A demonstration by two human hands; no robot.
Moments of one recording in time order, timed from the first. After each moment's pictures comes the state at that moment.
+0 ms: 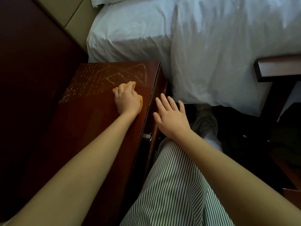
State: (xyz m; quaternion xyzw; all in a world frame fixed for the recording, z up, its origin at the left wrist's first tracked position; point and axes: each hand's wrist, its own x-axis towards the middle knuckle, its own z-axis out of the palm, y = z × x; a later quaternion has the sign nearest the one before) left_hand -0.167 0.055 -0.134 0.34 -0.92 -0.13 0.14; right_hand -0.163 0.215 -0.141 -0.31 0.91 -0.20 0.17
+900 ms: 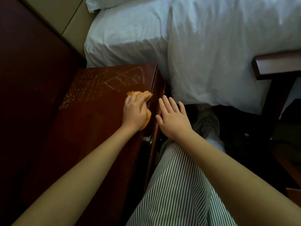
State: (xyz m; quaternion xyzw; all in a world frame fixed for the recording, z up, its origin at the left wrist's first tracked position) left_hand -0.141 0.074 -0.133 0.14 -0.97 -0.18 0.10; right_hand -0.169 0.221 -0.147 -0.31 0.91 -0.20 0.17
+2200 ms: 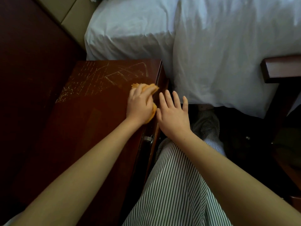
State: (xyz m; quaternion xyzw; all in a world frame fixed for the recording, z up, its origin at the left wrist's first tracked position) left_hand -0.159 0.074 -0.136 0.14 -0.97 -0.17 0.10; right_hand -0.168 0.203 -0.138 -0.27 0.94 -0.17 0.12
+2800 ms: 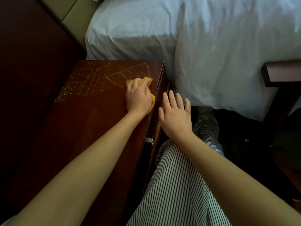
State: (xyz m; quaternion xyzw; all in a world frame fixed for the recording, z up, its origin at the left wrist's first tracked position) left_hand -0.184 0.064 -0.136 0.24 -0.95 -0.15 0.12; right_hand -0.169 0.199 -0.140 -0.24 0.95 -0.18 0.11
